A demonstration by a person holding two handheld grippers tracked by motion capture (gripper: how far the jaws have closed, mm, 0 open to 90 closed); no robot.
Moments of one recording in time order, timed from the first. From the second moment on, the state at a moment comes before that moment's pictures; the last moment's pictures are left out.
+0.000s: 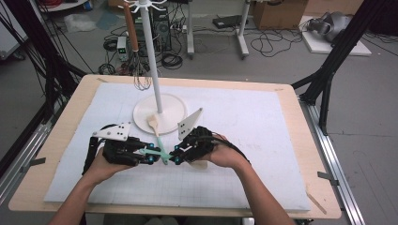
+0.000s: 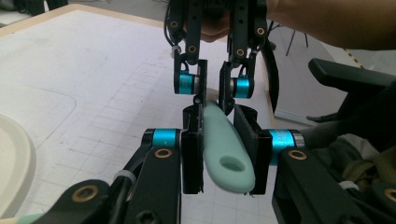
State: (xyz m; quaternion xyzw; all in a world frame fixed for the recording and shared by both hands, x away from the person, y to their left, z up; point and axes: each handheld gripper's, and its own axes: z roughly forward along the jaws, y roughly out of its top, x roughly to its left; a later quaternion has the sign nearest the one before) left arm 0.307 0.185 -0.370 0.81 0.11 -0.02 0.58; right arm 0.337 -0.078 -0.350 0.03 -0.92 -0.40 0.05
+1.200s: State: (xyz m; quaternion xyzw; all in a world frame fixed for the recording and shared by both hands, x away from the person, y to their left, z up) left arm 0.313 0.183 -0.355 0.80 0.15 0.01 0.59; right arm 0.330 -0.071 -0.344 0.02 -0.91 -0.40 -0.05
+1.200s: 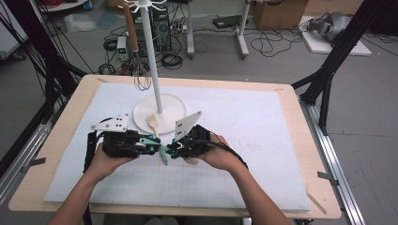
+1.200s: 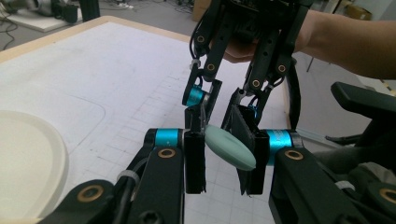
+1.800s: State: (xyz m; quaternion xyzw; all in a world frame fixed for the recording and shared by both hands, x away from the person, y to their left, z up) left arm 0.312 0.184 -0.347 0.80 0.14 0.01 0.58; right arm 0.327 -0.070 -0.341 0.01 -0.91 -0.41 -0.05
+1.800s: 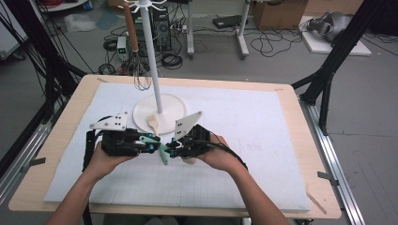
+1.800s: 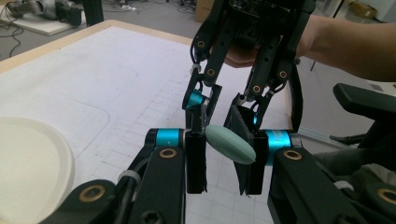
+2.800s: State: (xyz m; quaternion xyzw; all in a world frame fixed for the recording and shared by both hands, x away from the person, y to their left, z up) left arm 0.313 0.183 -0.340 0.80 0.14 0.01 0.59; right arm 0.332 -0.068 -0.345 -0.02 -0.90 -0.44 0.00
